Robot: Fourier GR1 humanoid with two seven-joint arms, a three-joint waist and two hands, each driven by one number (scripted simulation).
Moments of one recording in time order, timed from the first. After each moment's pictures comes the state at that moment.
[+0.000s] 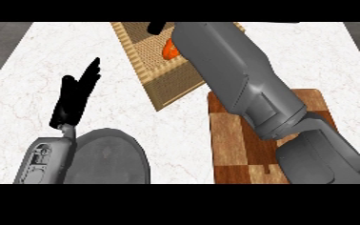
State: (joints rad) left arm -0.27 0.18 0.05 -1.38 -0.14 -0.02 0.25; right arm -1.56 -0.01 0.32 -0.28 0.34 -0.31 0.40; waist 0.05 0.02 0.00
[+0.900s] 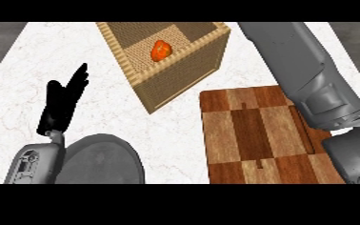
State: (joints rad) left arm -0.22 0.21 0.09 -1.38 -0.13 -0.03 0.23; right arm -1.39 -0.21 0.14 -0.44 0.27 -0.53 0.36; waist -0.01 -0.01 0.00
